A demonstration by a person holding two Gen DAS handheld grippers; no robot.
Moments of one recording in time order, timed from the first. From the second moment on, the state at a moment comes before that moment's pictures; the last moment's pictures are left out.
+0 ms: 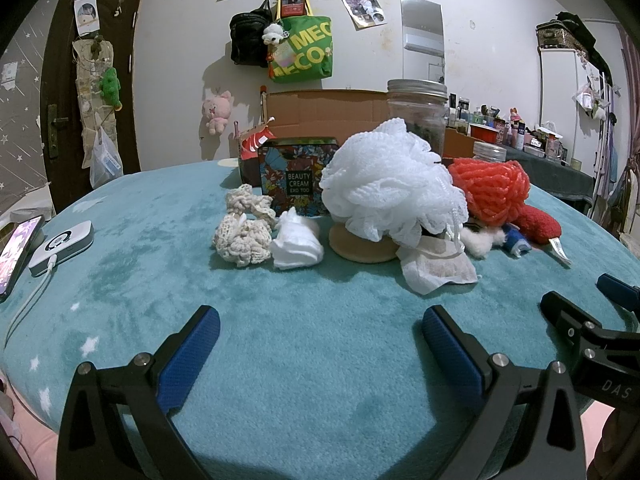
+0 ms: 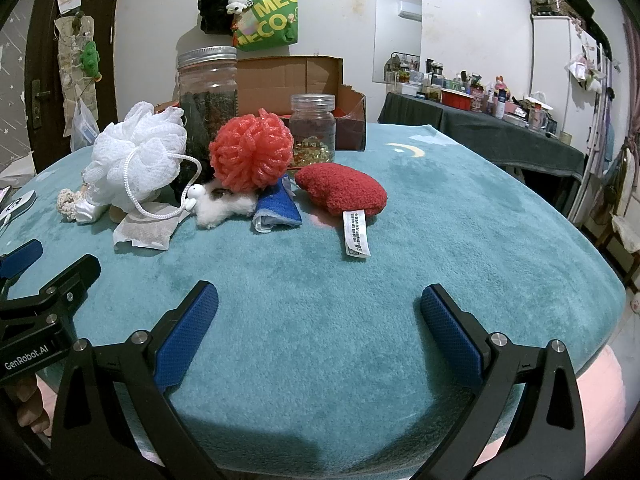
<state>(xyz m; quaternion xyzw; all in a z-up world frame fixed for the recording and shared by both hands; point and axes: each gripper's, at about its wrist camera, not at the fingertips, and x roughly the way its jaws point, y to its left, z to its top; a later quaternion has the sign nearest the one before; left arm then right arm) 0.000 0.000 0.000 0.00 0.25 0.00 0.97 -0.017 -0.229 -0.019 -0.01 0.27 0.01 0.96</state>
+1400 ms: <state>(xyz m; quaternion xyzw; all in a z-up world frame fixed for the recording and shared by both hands) 0.087 -0.013 0.063 0.06 0.29 -0.13 0.95 0.092 -0.226 0.049 -0.05 0.30 0.22 0.93</state>
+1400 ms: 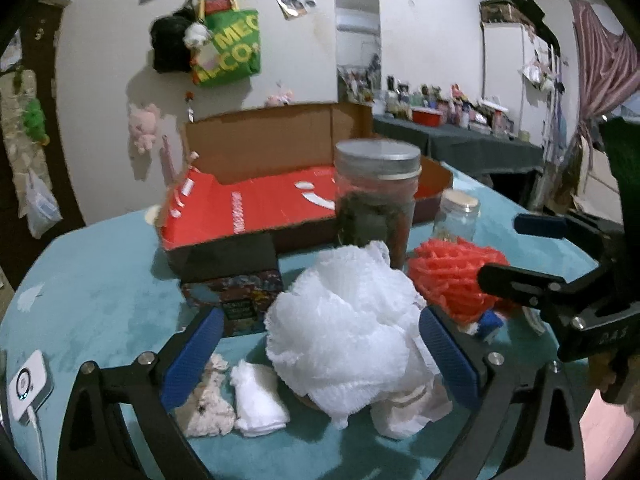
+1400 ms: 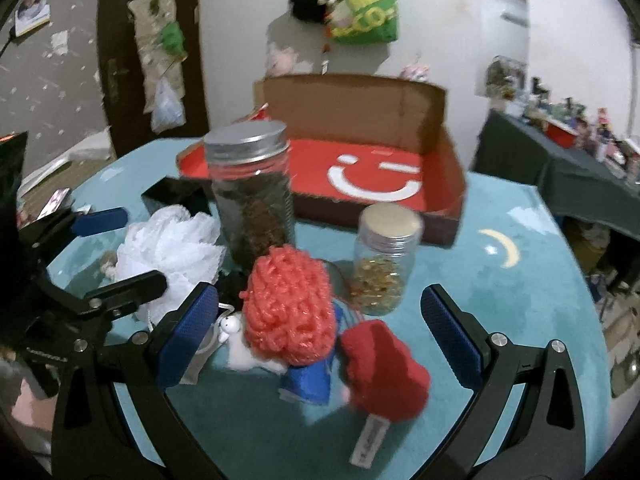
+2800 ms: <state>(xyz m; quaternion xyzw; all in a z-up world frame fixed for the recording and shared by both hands) 0.102 0.020 0.181 0.08 0.21 -0.18 0.96 0.116 -0.247 0.152 -0.03 0.24 0.26 0.94</state>
